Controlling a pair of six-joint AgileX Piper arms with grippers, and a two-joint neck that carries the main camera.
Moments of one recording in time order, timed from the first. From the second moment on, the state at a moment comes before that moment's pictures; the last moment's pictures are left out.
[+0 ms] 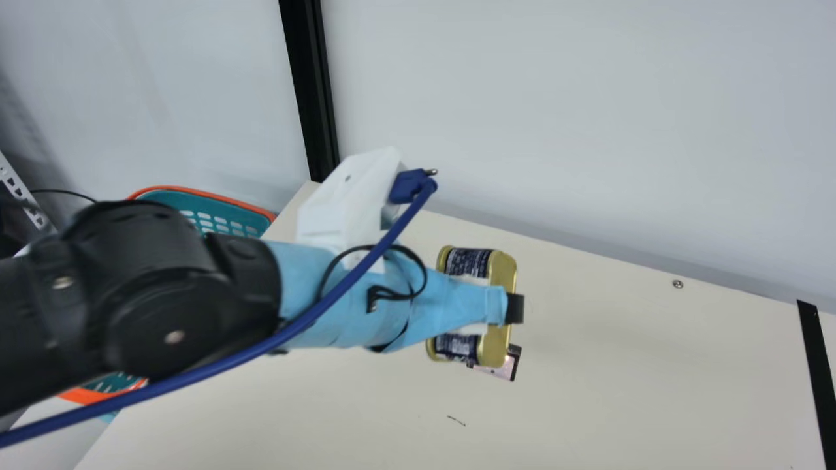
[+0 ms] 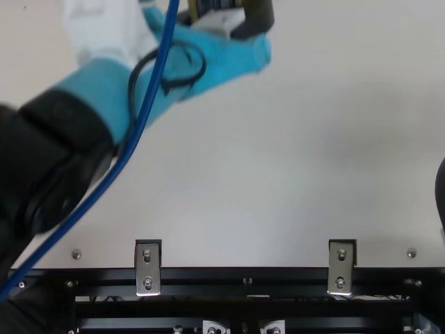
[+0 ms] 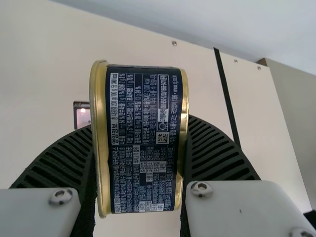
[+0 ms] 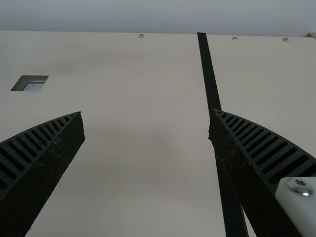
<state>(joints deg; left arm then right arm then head) -31.6 82.5 -67.2 -5.9 31.0 -38.6 -4.0 13.5 -20.2 4.8 38.2 -6.4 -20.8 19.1</state>
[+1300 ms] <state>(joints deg) -27.7 104.9 -71.7 8.0 8.5 -38.5 -4.0 13.5 -20.2 4.8 38.2 -6.4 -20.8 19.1</state>
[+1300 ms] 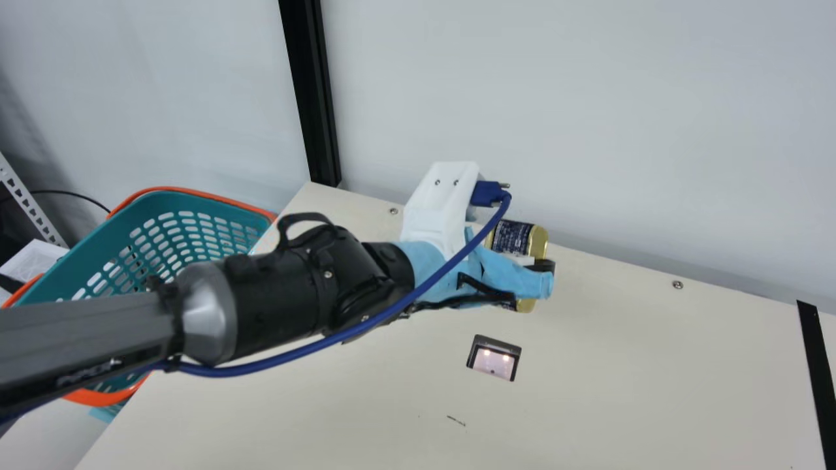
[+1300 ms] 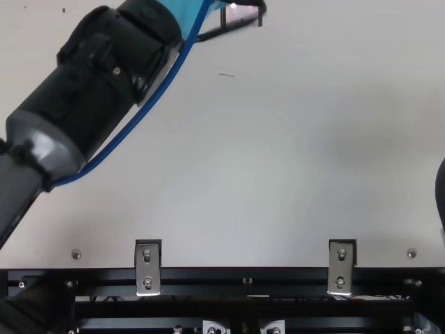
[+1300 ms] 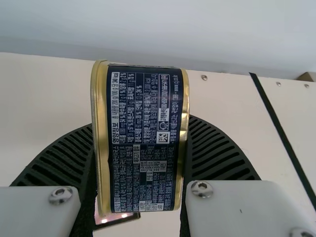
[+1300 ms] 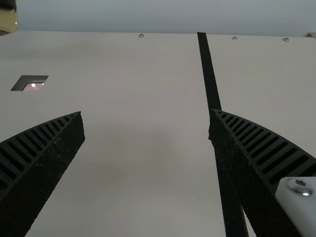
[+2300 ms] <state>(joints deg) -33.7 110.9 -75.5 46.1 8.0 -65.8 -4.0 13.5 -20.2 4.8 38.2 -6.4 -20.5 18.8</state>
